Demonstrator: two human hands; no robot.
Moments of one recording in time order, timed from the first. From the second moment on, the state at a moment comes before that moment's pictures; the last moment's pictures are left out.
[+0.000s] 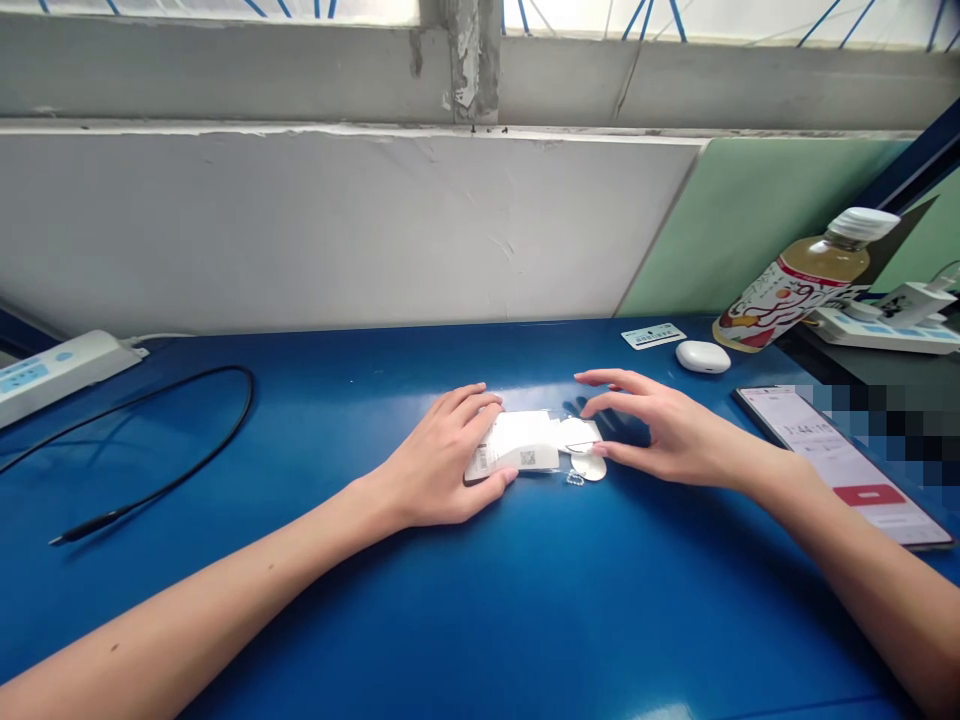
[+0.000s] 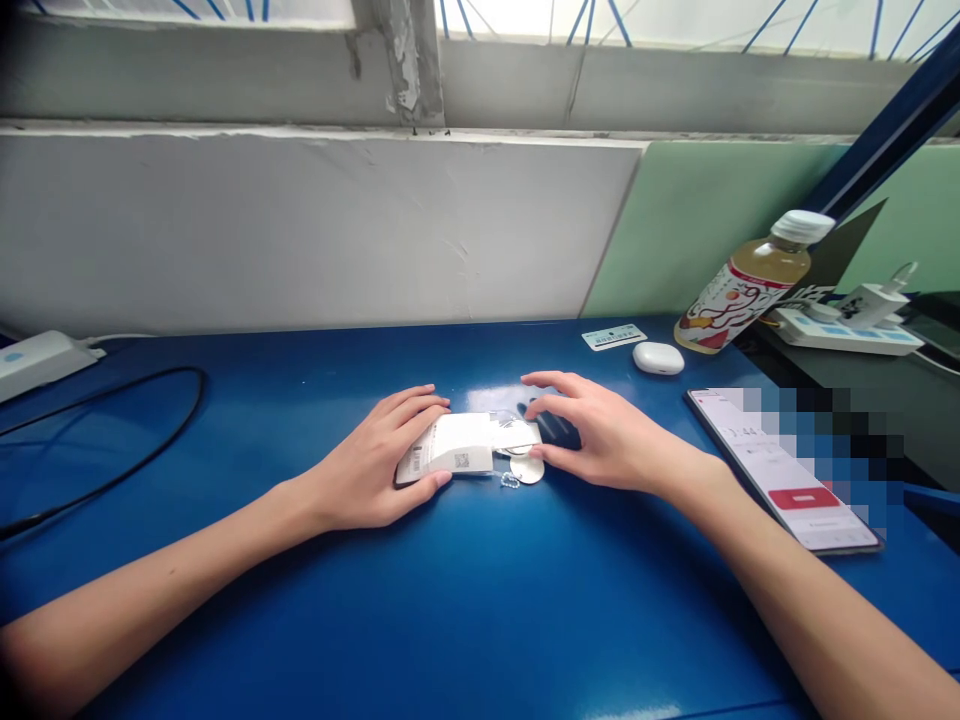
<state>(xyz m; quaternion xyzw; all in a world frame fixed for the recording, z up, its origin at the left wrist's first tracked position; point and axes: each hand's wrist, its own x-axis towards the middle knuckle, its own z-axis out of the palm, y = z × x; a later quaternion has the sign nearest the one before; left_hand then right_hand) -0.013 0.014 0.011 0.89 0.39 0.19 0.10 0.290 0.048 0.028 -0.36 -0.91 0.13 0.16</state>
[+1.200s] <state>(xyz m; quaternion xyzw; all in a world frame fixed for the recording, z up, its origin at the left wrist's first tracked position) -0.011 0.014 0.008 0.88 0.42 0.20 0.10 0.269 0.036 0.016 -0.33 -0.91 0.16 0.19</state>
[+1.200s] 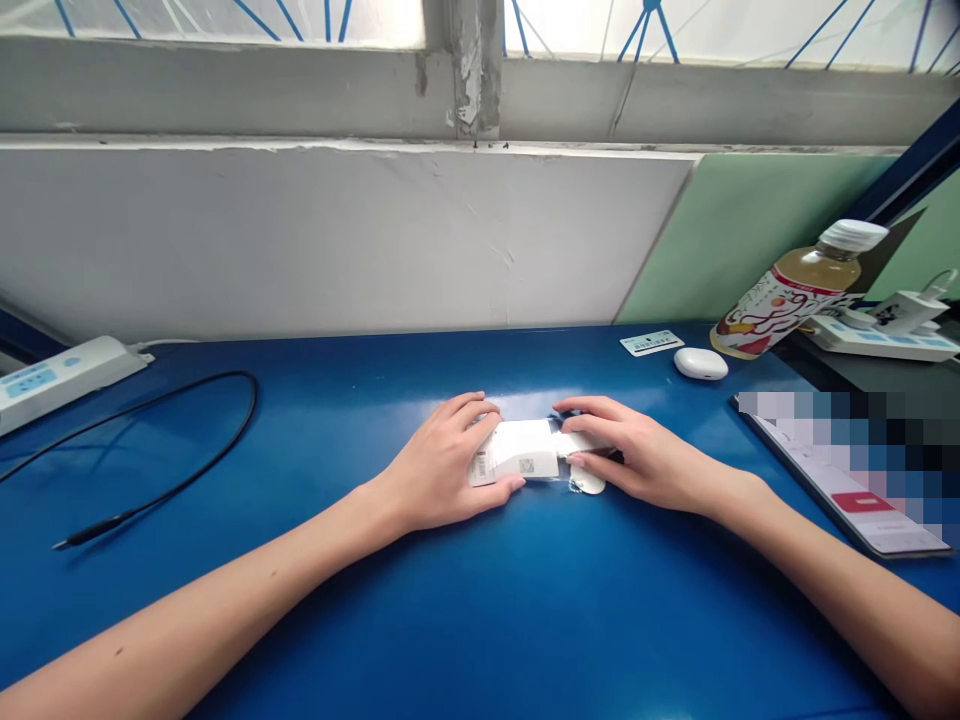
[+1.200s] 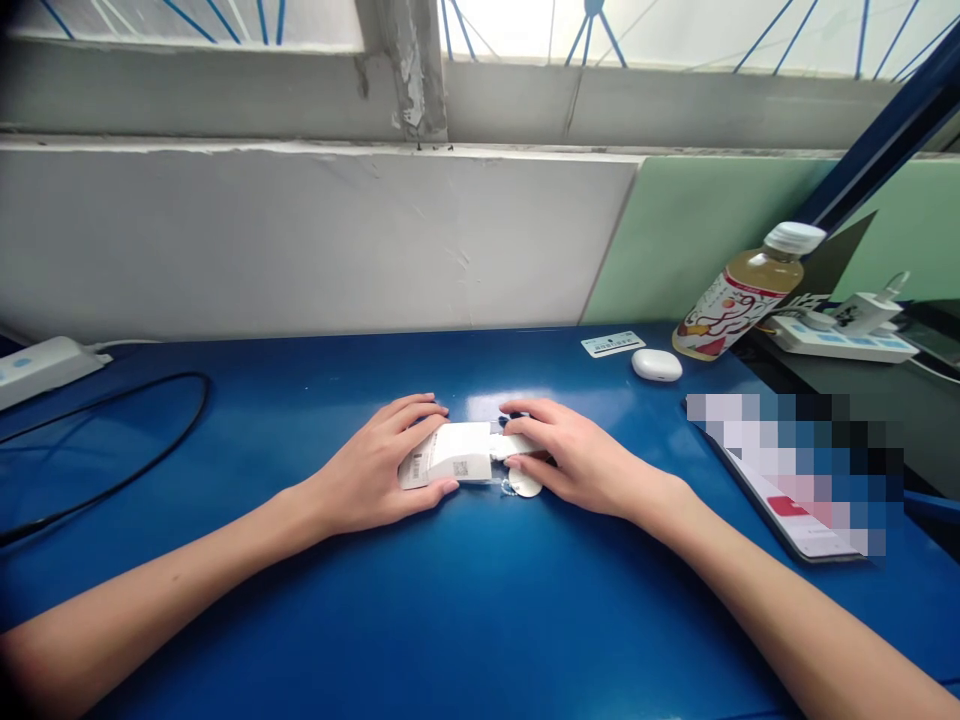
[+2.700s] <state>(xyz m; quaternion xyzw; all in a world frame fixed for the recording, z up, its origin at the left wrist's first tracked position) -0.009 0.015 0.017 0.84 0.48 0.24 0.12 0.272 0.038 0.021 -0.28 -0.88 0.02 0.38</state>
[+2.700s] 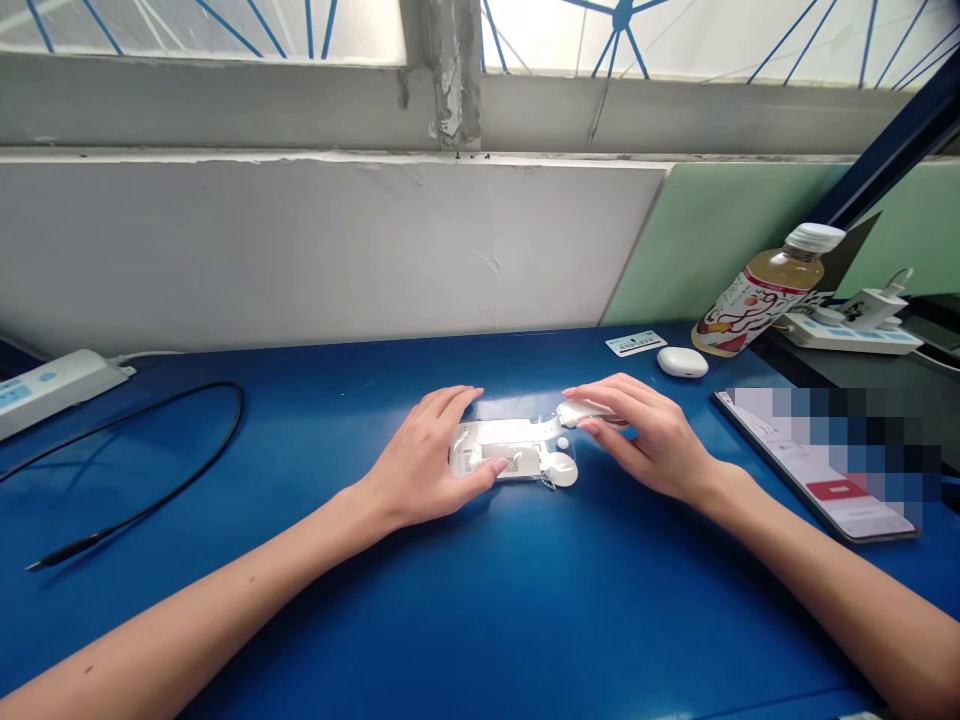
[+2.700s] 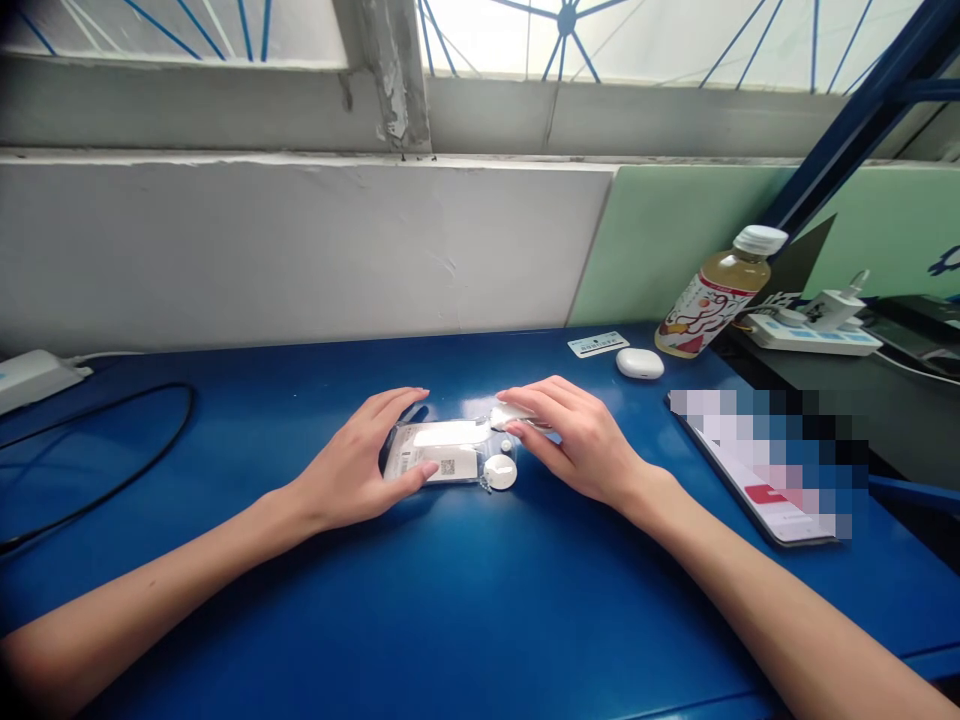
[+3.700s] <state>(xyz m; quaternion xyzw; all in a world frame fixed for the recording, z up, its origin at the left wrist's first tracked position) 0.023 -0.020 0.071 0.71 0.38 0.37 0.47 0.209 0.039 0.091 -0.34 -0.72 0.31 0.51</state>
